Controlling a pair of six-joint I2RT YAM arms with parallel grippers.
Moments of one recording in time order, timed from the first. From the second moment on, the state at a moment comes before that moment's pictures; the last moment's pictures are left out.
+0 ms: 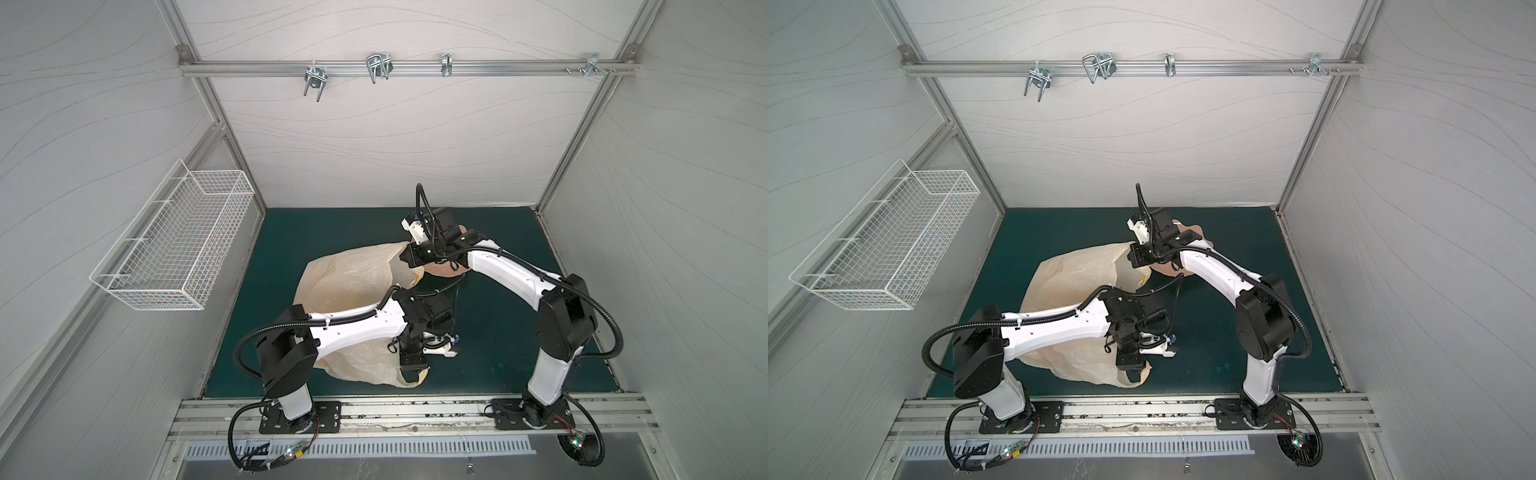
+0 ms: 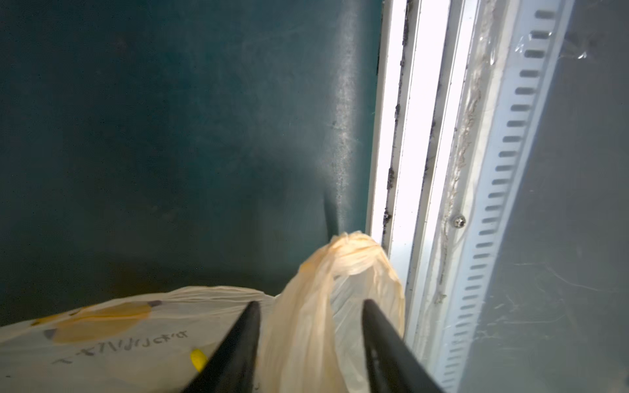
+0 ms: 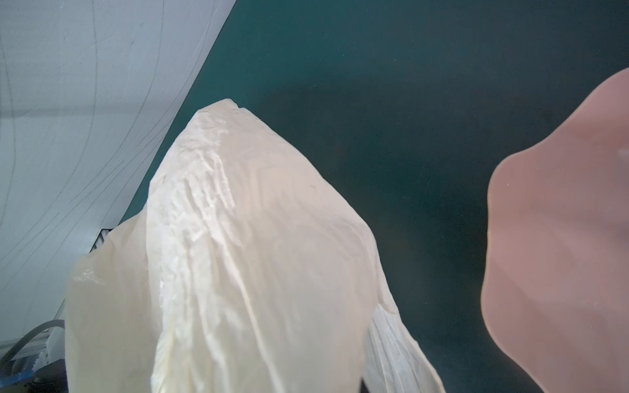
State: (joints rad) left arm -1.09 1.69 1.28 -1.11 0.21 0.46; right arm 0.66 1.82 1.53 -0.50 -0.38 0.25
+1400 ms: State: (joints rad) left arm -0.99 1.29 1.36 -0.96 0.09 0.47; right arm 0.37 1.81 1.60 -0.68 -0.45 0.38
